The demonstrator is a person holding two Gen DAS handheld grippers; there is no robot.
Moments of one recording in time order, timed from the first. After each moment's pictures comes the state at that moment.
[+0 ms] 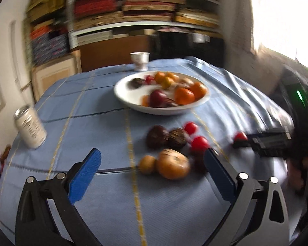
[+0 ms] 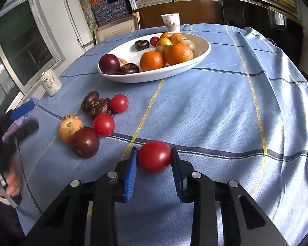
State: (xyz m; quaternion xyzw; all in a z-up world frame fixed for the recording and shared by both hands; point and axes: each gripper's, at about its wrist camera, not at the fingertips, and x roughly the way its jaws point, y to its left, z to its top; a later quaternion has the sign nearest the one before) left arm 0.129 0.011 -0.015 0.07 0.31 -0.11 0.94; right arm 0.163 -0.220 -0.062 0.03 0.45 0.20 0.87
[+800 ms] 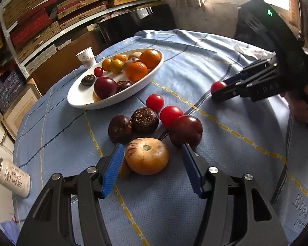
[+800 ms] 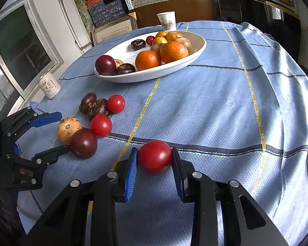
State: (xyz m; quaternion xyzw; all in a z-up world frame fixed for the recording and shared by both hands) left arm 0.151 -0.023 -0.048 0.24 0.35 -0.24 0.87; right arm 0.163 -0.225 -0.063 0.04 0.45 0.20 0.87
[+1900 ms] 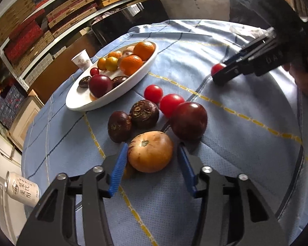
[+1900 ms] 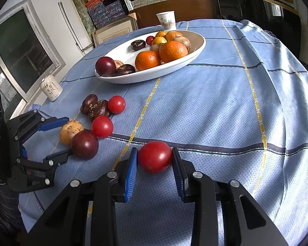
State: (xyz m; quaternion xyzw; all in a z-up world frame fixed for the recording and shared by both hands) left arm 0.154 -0.028 -0.060 0.30 0.34 -0.23 0.86; right arm 0.164 -0.229 -0.064 0.06 0.45 0.21 0.86
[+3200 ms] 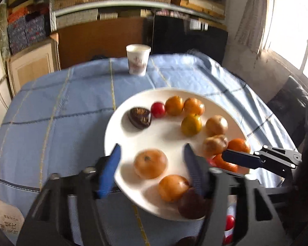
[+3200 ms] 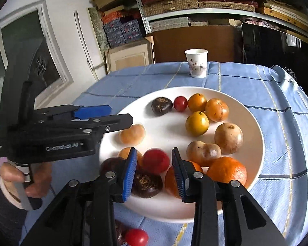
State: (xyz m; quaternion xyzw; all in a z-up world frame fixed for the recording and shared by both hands) left arm 0.366 0.022 0.006 0.02 0.38 -0.15 0.91; right arm 0.294 -0.150 -0.010 0.04 0.36 0.25 0.90
